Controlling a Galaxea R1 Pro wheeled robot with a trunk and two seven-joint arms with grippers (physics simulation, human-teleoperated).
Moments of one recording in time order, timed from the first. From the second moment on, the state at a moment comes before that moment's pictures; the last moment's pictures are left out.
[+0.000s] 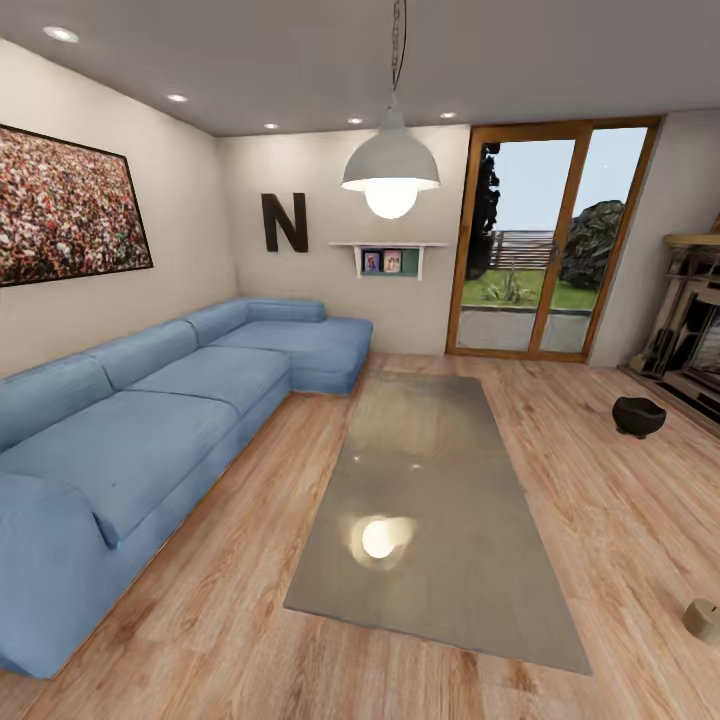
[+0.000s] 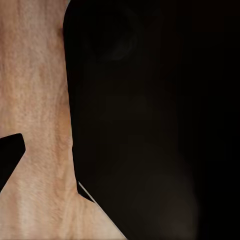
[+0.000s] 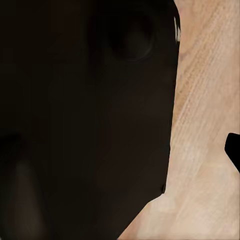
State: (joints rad) left arm 0.00 0.00 0.00 0.00 0.00 0.00 0.00; right arm 0.00 0.00 0.00 0.00 0.00 0.00 0.00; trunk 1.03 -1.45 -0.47
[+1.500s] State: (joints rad) left arm 0.00 -0.02 0.00 -0.05 0.00 0.00 0.00; right arm -0.06 0.00 0.00 -0.05 0.01 -0.13 0.01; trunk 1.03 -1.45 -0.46
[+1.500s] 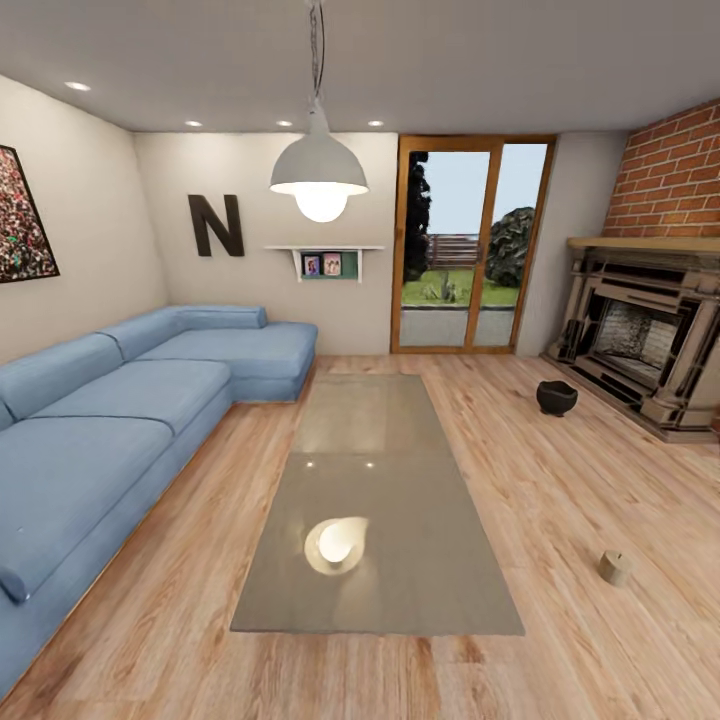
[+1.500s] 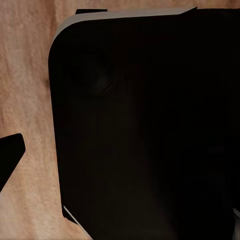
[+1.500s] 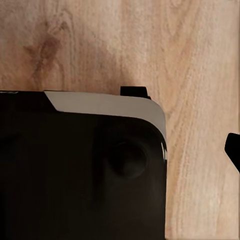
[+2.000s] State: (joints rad) left arm 0.00 -0.02 0.00 -0.05 0.00 0.00 0.00; right arm -0.06 -0.01 0.00 -0.05 0.00 -0.14 0.01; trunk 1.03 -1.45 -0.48
